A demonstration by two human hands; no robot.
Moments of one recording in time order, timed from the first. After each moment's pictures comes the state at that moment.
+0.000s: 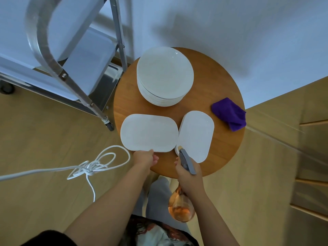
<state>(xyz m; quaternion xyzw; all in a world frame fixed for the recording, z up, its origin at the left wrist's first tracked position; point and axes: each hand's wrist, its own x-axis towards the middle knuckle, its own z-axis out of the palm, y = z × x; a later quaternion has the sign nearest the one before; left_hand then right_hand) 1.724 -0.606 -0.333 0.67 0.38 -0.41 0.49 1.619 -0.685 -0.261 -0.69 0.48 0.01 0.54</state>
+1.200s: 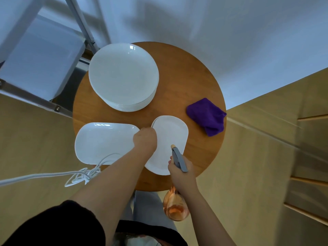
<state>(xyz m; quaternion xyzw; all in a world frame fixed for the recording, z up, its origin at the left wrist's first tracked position) 1.752 -0.761 -0.340 0.92 -0.19 -0.35 -0.03 1.607 -0.803 -0.286 -0.68 0.48 0.05 0.55</state>
